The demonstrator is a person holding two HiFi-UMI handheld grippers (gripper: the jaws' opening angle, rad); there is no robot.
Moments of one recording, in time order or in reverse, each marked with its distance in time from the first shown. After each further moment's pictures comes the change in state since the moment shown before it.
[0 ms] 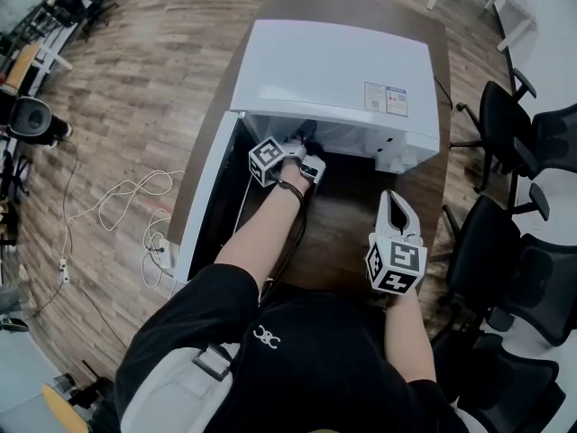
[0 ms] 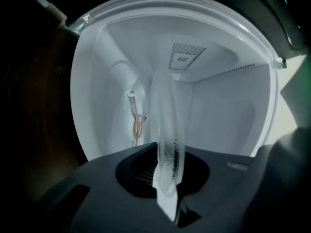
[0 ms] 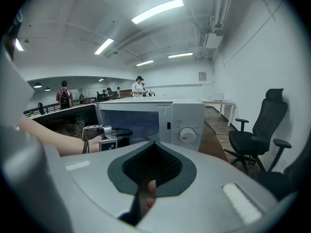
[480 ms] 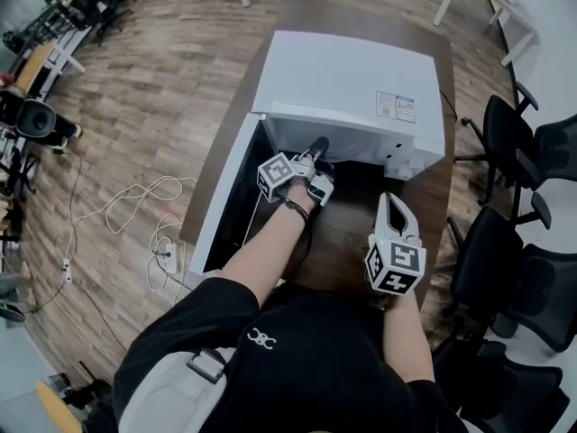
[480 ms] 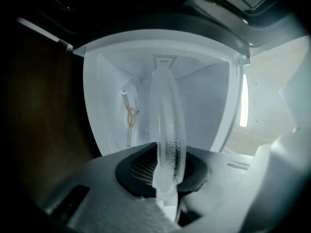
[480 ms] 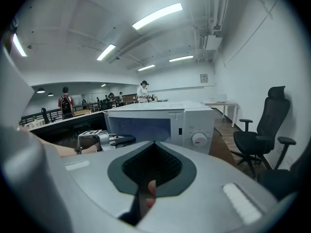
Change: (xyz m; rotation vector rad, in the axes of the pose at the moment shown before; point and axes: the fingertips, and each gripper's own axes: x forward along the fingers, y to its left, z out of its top) left arm -0.047 -0.031 -0.026 0.047 0.073 -0.034; right arm -0.014 0.035 0.014 0.027 -0.047 0.039
